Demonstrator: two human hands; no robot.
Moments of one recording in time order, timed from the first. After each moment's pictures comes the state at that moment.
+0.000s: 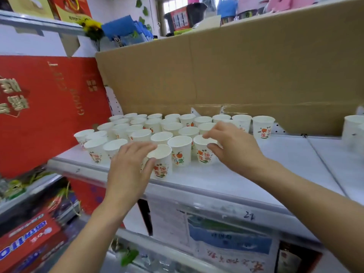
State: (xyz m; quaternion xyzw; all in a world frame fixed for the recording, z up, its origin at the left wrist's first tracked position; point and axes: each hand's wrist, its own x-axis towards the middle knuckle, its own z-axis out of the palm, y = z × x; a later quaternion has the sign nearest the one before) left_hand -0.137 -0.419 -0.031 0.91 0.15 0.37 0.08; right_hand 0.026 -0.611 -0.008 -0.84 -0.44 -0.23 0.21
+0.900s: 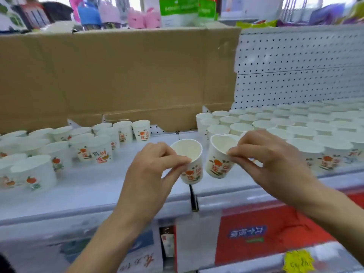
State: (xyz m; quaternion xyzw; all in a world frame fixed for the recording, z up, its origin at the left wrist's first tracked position) left_hand -0.056 -0.689 -0.018 0.87 -0.21 0.37 0.26; right_hand -0.025 -0.931 -0.009 -0.86 -0.31 -0.39 0.14
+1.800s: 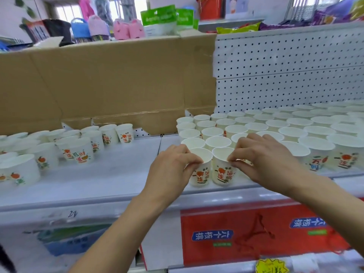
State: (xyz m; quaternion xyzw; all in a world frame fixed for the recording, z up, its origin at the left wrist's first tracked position) left_hand -0.015 -0.831 -0.022 0.93 -0.17 0.27 0.18; right_hand 0.017 -1.060 -0.010 -0.90 -0.34 -0.28 0.07
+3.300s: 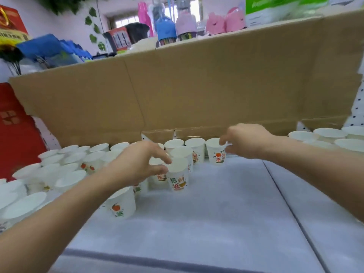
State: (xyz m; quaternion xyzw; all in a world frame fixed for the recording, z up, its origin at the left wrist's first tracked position) left_hand 0.042 -0.463 0.045 0.99 -0.04 0.14 0.06; right_hand 0.191 -0.711 0.036 -0.93 -0.34 -0.17 -0.01
